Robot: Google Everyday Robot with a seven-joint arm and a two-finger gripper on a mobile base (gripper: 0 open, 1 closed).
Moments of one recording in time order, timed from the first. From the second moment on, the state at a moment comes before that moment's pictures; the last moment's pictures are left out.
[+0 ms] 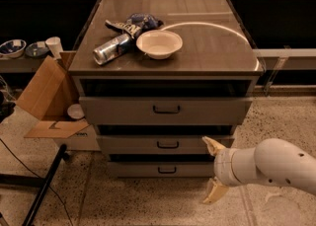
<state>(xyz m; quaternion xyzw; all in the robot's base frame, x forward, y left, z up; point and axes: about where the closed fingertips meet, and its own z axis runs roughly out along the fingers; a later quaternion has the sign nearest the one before) 0.432 -0.145 0.608 -0.64 0.70 0.07 0.32</state>
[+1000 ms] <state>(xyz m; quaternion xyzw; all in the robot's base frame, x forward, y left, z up) 0.462 -0.131 0.460 -0.62 0.69 0.16 0.34</state>
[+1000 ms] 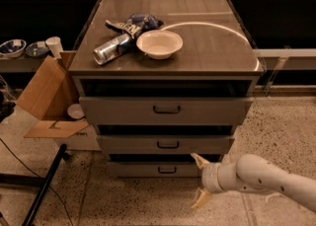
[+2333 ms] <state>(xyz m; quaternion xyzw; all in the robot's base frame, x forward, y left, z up) 0.412 -0.093 0.262 -0.57 0.70 0.27 0.33</state>
